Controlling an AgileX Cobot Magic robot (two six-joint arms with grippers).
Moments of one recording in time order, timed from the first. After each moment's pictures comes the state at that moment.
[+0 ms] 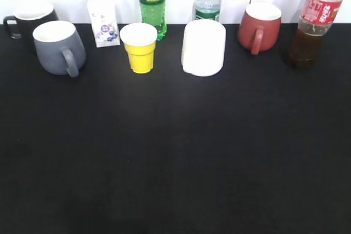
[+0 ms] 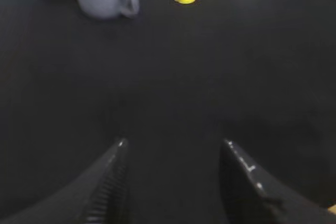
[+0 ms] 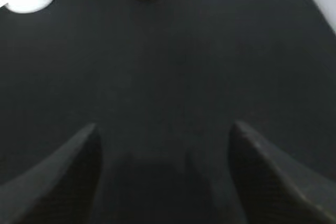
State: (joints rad) left arm -0.36 0.01 -0.56 -0.05 1.17 -0.04; right arm 0.05 0.00 -0.51 -0.01 1.04 0.05
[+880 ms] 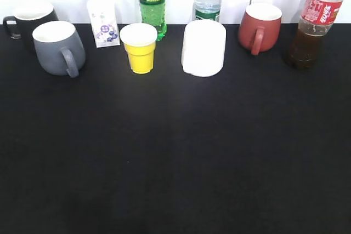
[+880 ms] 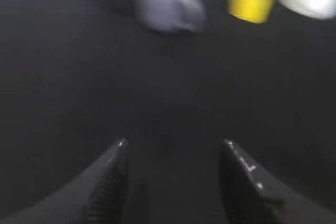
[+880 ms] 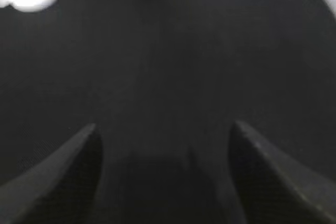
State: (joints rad) left arm -0.14 -0.01 -0.52 0.00 1.06 -0.04; right arm 0.05 0.00 -0.51 0.01 1.04 0.05
